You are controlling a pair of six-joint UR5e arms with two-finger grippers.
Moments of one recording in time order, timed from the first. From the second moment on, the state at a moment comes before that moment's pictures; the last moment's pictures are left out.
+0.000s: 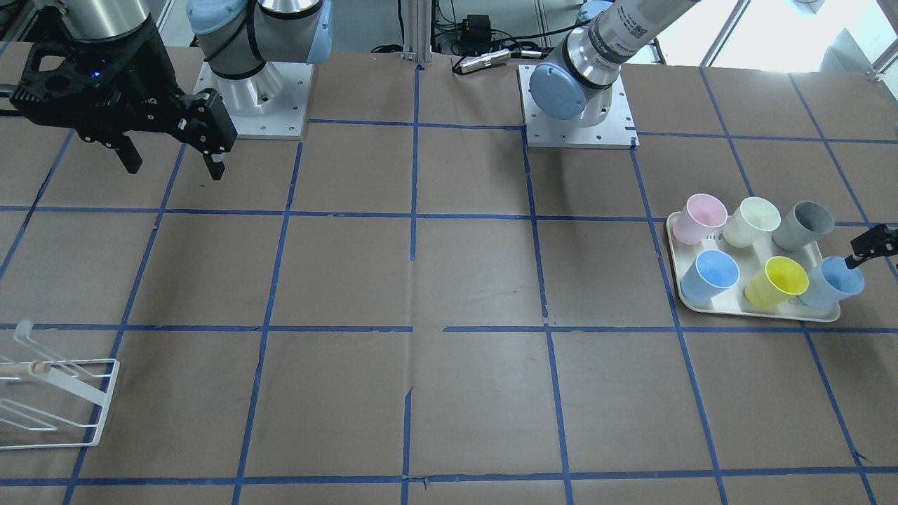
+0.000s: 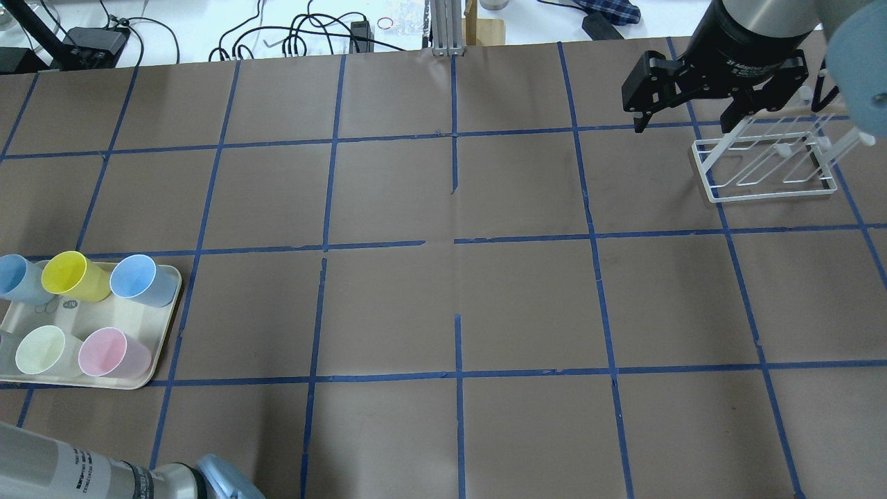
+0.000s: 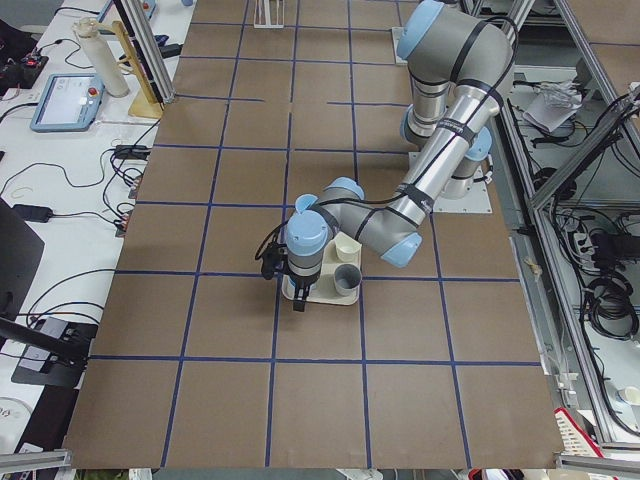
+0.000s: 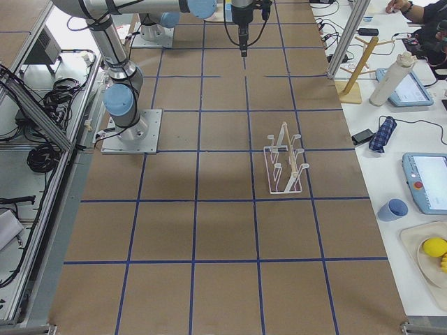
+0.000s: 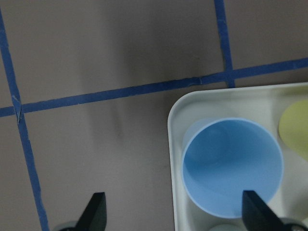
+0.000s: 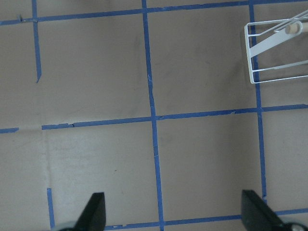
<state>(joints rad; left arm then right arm) -0.63 -2.02 -1.63 -1.06 1.55 1.03 1.54 -1.62 1.57 -1.65 -1.58 0.04</state>
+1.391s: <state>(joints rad) -0.65 -2.05 -1.63 -1.08 1.56 1.01 1.54 -1.62 1.57 -1.66 -1.58 0.04</state>
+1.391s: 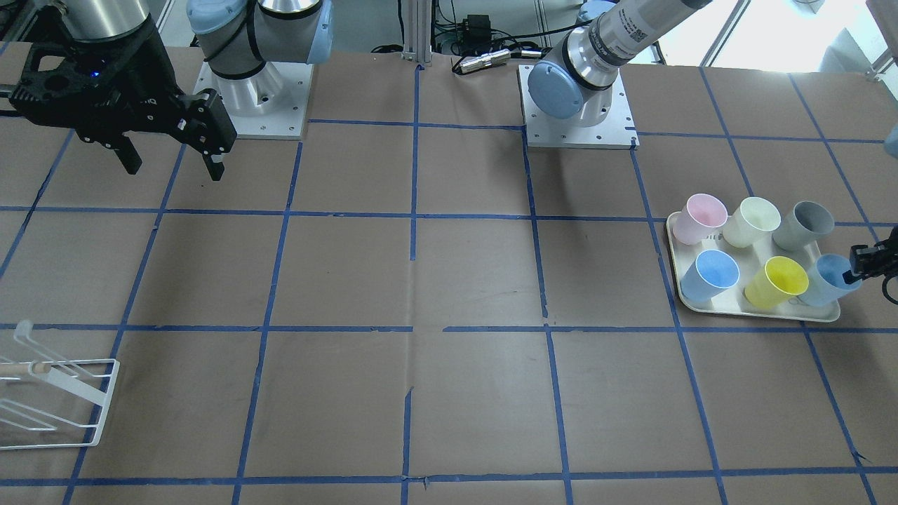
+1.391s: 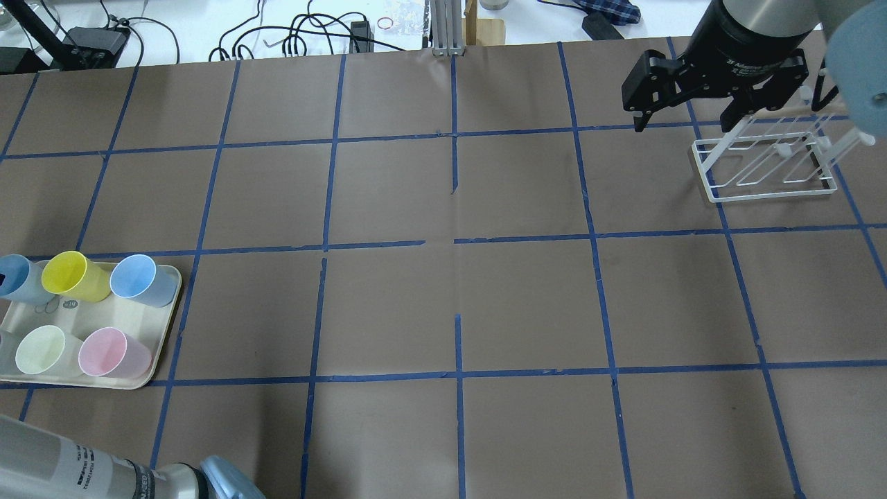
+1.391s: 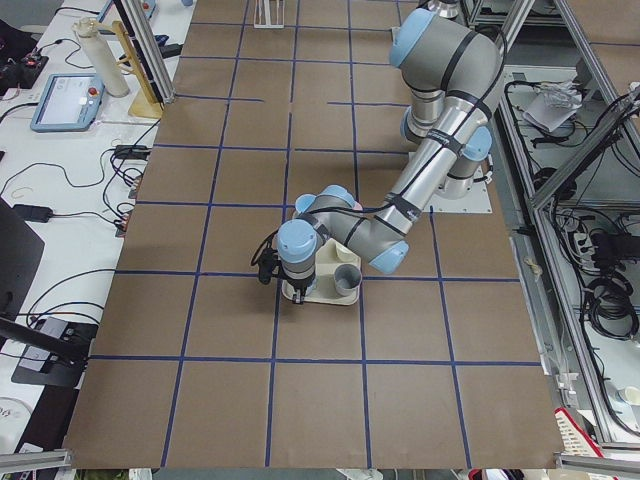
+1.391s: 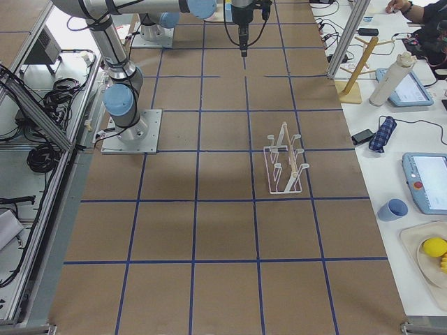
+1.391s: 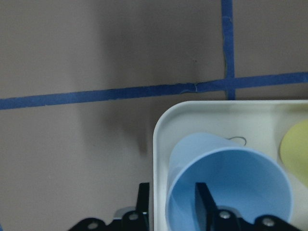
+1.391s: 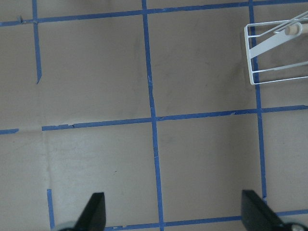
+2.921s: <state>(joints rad) -1.18 -1.66 -1.41 -1.94 1.48 0.60 1.53 -1.62 1.55 -1.65 -1.56 0.04</state>
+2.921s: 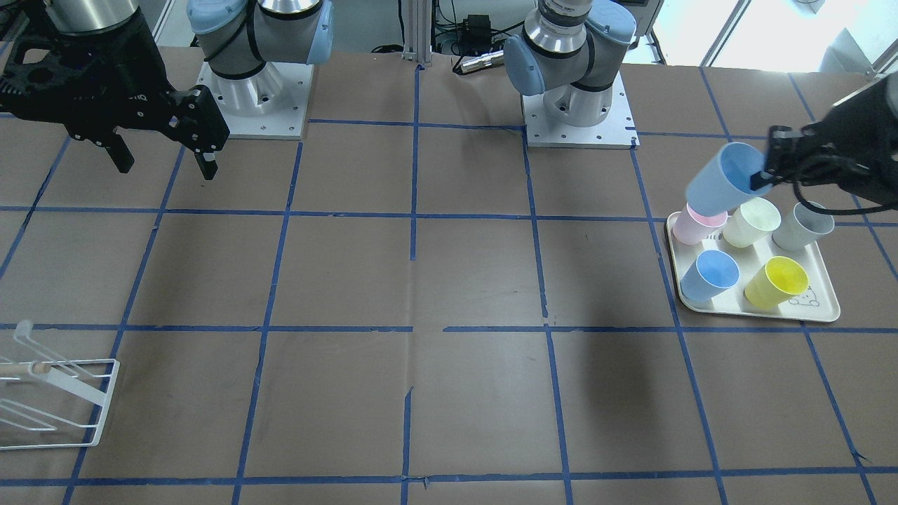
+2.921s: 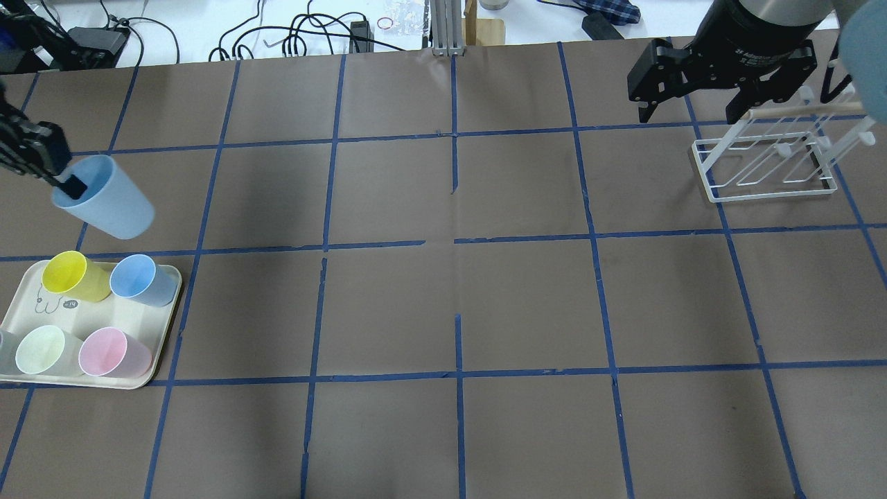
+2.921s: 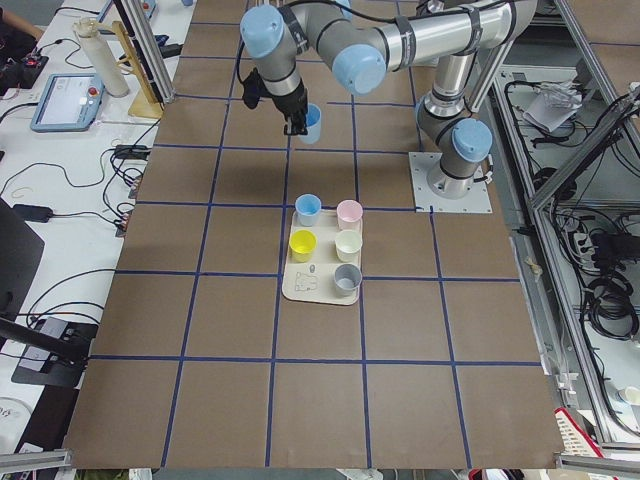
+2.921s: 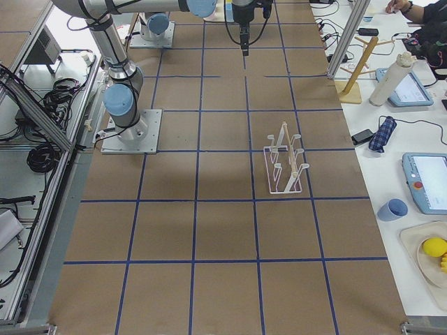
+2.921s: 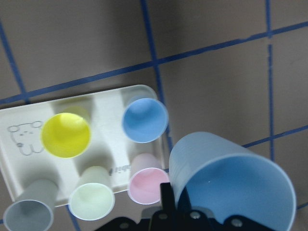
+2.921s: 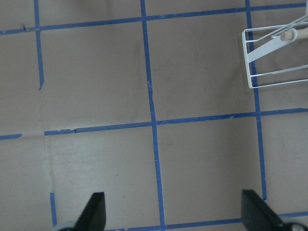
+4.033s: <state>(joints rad) -1.44 -1.53 -1.95 -1.81 0.34 0.38 1.29 -1.63 1.51 -1.20 -1.06 -0.01</state>
